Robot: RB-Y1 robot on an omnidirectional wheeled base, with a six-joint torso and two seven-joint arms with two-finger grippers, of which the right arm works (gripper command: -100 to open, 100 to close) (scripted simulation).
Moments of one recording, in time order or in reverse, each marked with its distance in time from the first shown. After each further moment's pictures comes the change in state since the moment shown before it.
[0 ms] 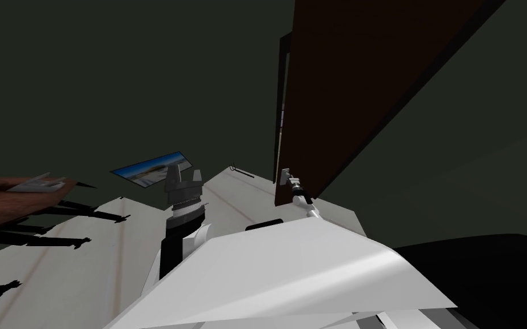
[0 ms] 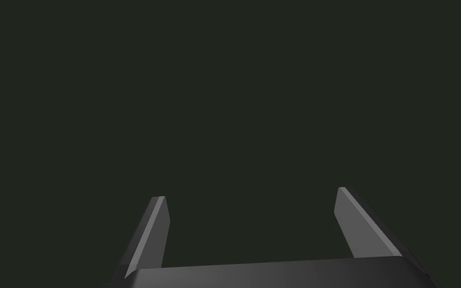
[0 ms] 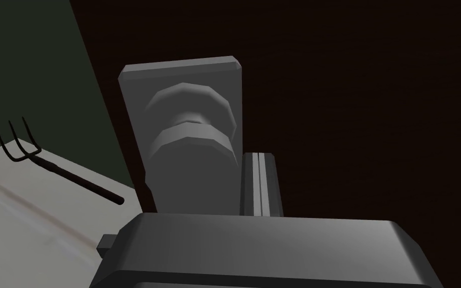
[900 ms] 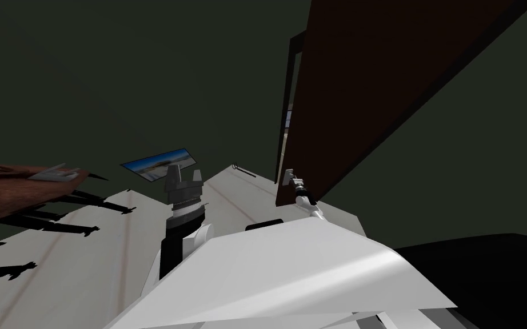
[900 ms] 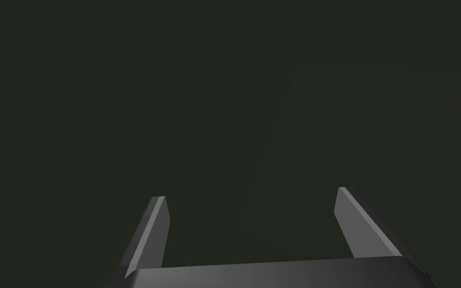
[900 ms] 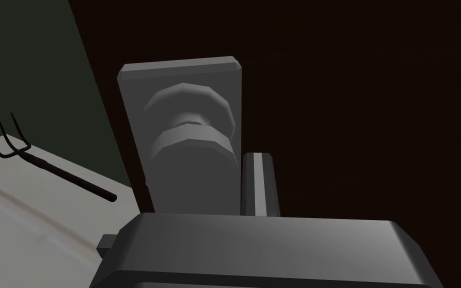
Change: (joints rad) arm 0.017 -0.024 -0.042 0.012 -0.036 -0.001 -0.002
